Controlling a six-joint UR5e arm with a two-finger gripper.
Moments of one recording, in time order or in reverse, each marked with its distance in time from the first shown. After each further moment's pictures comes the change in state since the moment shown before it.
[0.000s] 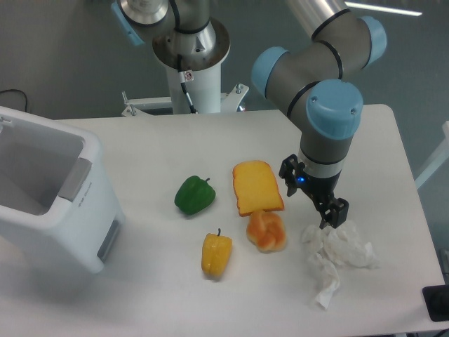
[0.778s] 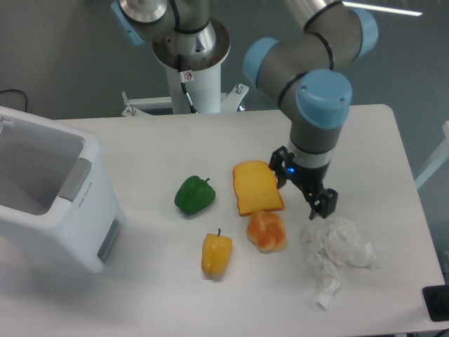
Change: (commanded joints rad) arm -0.034 0.152 -0.164 0.000 -0.008 -0.094
